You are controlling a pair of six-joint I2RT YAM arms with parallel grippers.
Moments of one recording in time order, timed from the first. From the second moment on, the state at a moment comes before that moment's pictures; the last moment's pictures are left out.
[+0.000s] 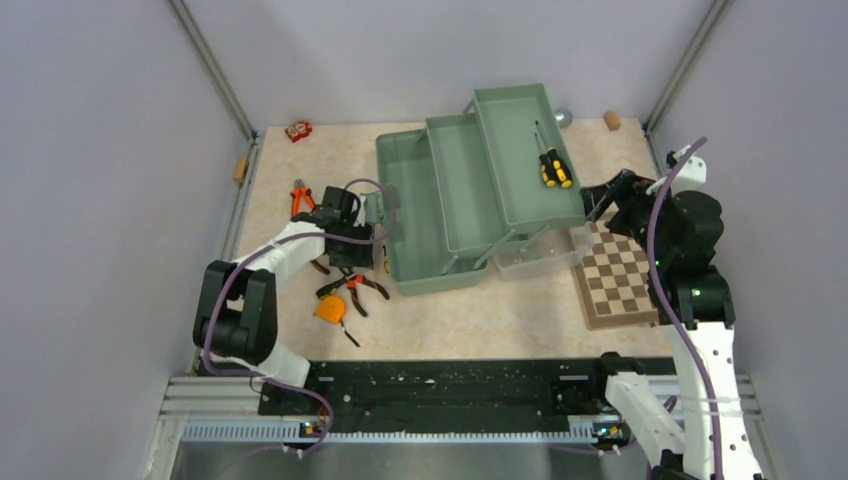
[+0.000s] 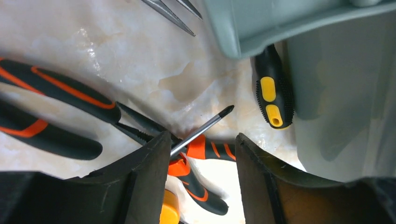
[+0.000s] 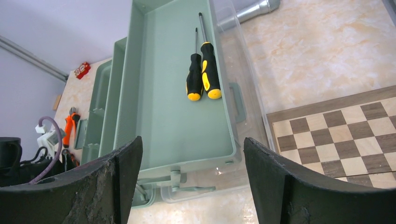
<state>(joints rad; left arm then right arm) -0.24 1.53 0.95 -0.54 0.09 -0.20 0.02 0.74 1.03 -0.49 -0.13 0.40</state>
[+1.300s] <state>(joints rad) -0.28 1.20 1.03 -0.61 -0.12 -0.21 0.02 0.74 1.01 -0.50 -0.13 0.39</state>
